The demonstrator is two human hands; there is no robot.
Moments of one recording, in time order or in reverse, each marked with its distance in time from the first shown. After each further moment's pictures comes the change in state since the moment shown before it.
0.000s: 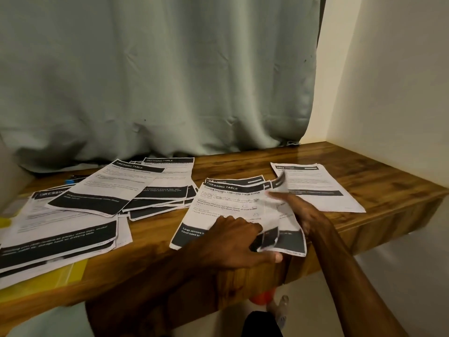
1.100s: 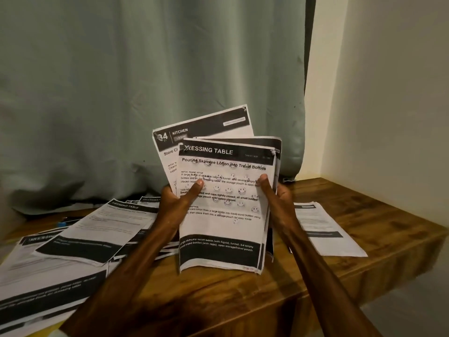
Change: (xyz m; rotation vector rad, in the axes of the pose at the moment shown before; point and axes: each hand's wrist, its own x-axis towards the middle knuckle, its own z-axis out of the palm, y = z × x) left_hand 0.040 -0.121 -0.079 -1.430 0.940 -0.255; right_hand 0.020 -0.069 0.049 0.129 -0.026 -0.695
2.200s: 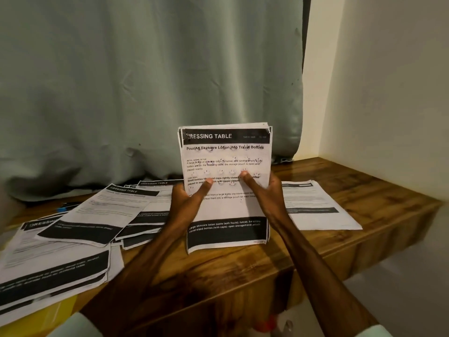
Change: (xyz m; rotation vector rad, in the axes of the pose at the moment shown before) left_hand -0.021 -0.039 0.015 0.120 -0.014 -0.039; right_hand 0.000 0.048 -0.004 -0.175 0.064 -0.086
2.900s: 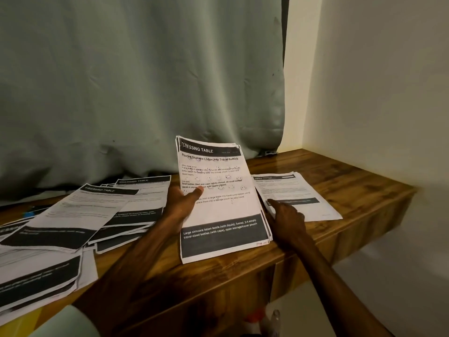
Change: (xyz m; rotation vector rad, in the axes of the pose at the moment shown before) left_hand 0.023 -0.030 0.035 0.058 -0.060 -0.159; right_hand -0.015 0.083 -0.113 -1.281 -0.064 0.169
